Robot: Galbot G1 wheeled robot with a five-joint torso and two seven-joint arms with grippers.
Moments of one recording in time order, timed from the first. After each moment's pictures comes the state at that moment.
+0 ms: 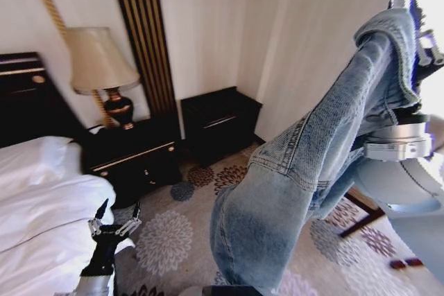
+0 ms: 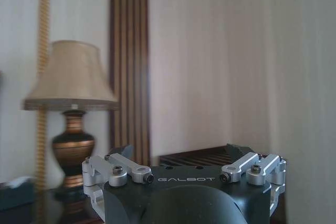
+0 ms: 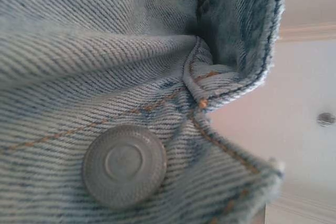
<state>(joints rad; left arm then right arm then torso) 2.07 -1.37 -0.79 -2.27 -0.34 -0.45 0.06 -1.05 0.52 0.67 2.34 -0.18 -0.16 0.58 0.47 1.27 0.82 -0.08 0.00</state>
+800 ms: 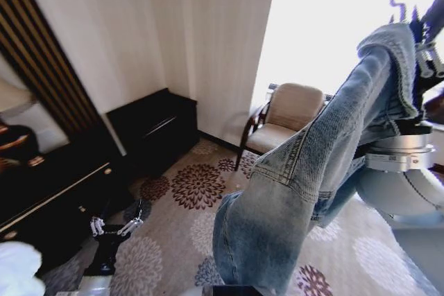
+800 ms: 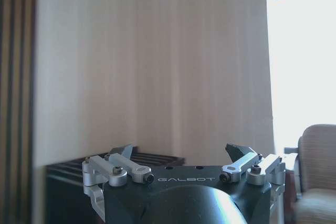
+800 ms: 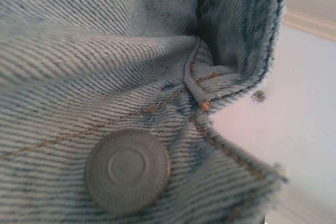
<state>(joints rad) 2.07 -1.36 -0.78 -2.27 -0.34 -0.45 0.07 -1.17 0.56 0.76 2.37 -0.22 -0.15 0.57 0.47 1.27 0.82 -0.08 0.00</state>
